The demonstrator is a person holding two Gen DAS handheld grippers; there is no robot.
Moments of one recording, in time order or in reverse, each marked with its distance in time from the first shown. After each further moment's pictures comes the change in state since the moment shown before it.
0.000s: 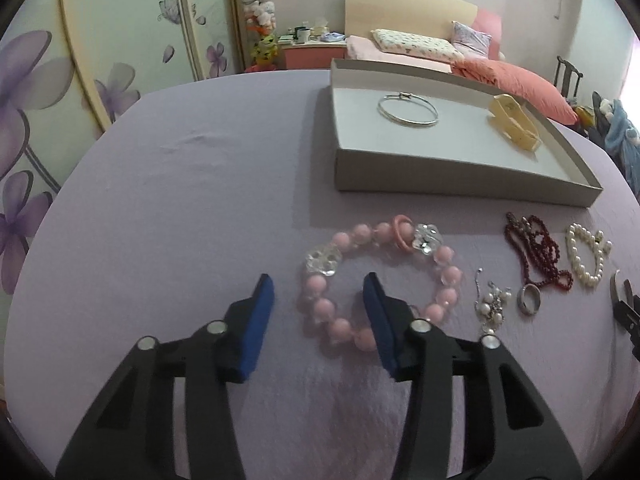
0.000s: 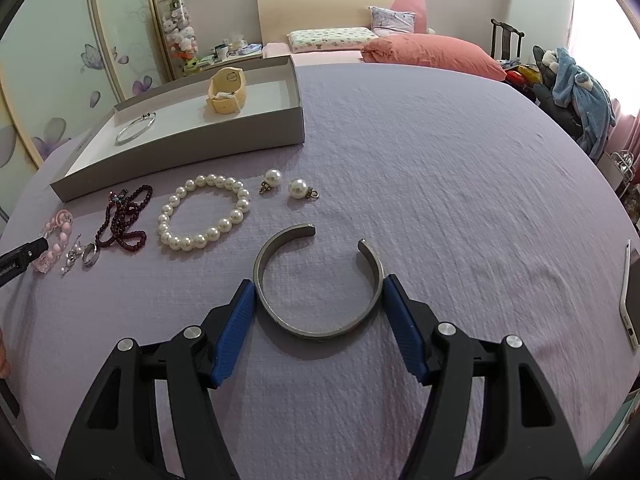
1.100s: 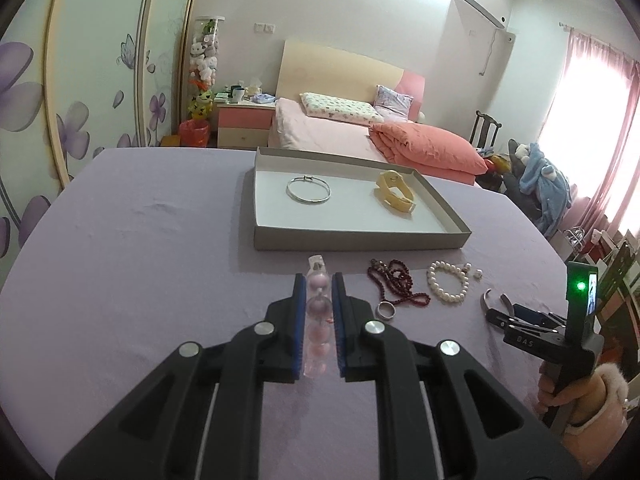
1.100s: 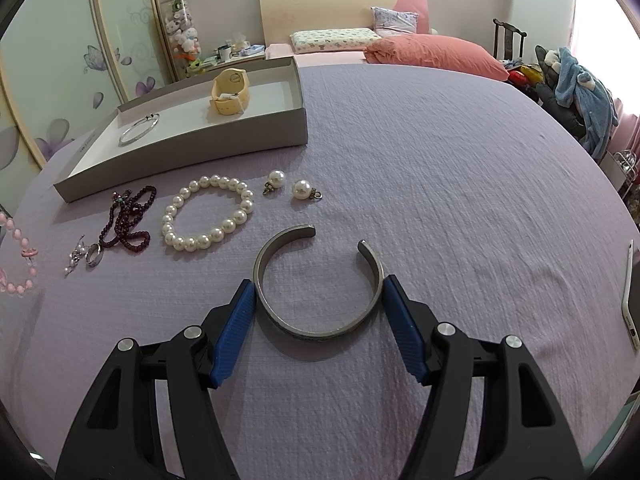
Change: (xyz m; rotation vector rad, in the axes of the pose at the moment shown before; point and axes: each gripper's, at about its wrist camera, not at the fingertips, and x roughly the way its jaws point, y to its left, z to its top) left arm -0.107 0.000 -0.013 0.003 -0.234 -0.317; right arm -0.002 0.000 0.001 -0.003 -0.004 0.019
